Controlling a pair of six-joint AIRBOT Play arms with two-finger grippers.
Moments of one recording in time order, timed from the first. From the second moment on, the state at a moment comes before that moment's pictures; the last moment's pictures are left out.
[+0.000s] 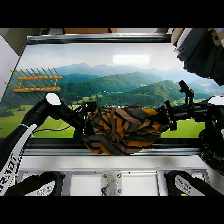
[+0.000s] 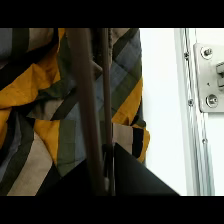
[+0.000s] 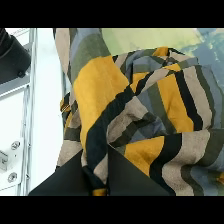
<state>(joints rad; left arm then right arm) -0.24 -1.29 0.95 0.82 -1.47 -0.14 -0.24 -1.17 0.86 -0.39 1.65 0.01</state>
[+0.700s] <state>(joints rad) -0.04 -1.22 0.95 0.82 -1.40 -0.48 -0.23 -1.17 0.85 -0.39 1.65 -0.01</state>
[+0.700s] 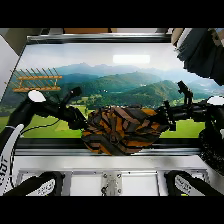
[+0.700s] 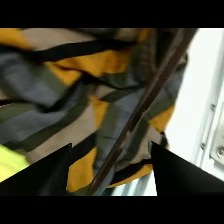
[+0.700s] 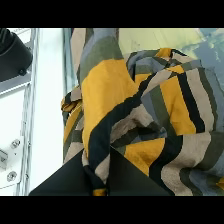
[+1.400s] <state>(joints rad) -0.01 -0.84 0.94 1.05 -1.20 -1.15 -0.24 -1.03 0.92 -0.27 1.44 0.07</state>
